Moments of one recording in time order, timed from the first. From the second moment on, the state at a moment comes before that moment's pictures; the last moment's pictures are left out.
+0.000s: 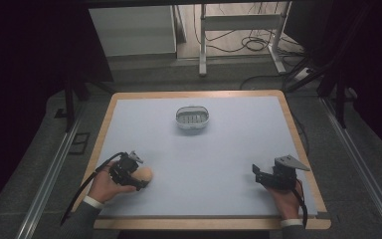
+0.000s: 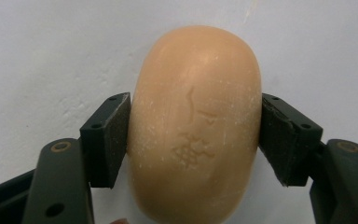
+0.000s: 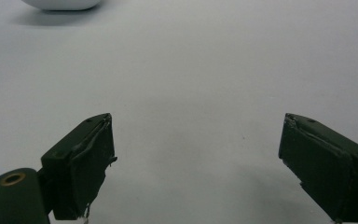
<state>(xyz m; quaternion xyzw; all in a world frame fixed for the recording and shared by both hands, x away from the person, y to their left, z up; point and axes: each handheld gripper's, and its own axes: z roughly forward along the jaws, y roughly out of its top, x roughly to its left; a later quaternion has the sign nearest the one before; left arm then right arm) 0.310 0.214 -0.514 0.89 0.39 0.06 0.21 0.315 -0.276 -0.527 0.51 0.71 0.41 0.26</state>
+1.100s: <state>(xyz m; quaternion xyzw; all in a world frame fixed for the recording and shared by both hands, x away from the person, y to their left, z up) 0.322 0.214 -0.492 0.89 0.39 0.06 0.23 0.315 -0.277 -0.527 0.52 0.71 0.41 0.26</state>
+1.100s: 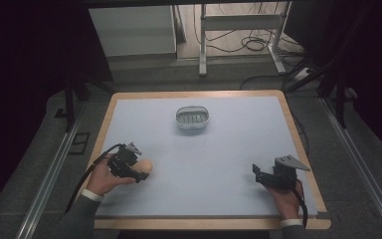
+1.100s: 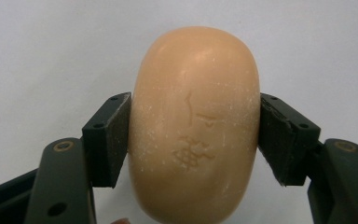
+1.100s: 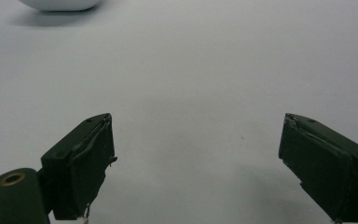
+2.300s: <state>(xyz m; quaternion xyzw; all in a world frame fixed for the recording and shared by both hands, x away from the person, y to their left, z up) 0.344 0.196 -0.477 0.89 0.38 0.07 0.24 0.315 -0.278 -0.527 0.52 0.70 0.41 0.26</state>
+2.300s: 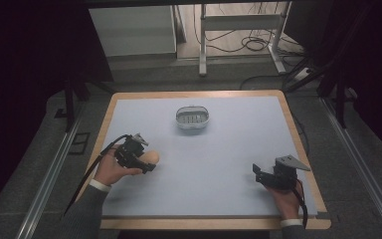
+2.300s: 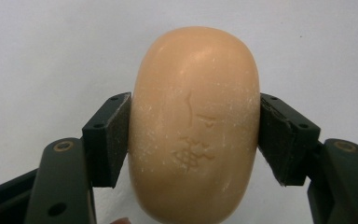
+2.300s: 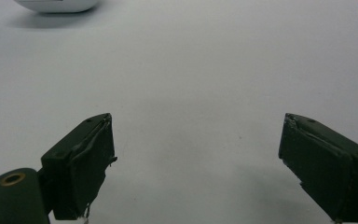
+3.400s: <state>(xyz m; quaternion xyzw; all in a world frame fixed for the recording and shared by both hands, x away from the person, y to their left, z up) 0.363 0.189 -0.464 0.89 0.38 0.07 0.25 0.315 -0.277 -0.527 0.52 0.70 0.41 0.27</state>
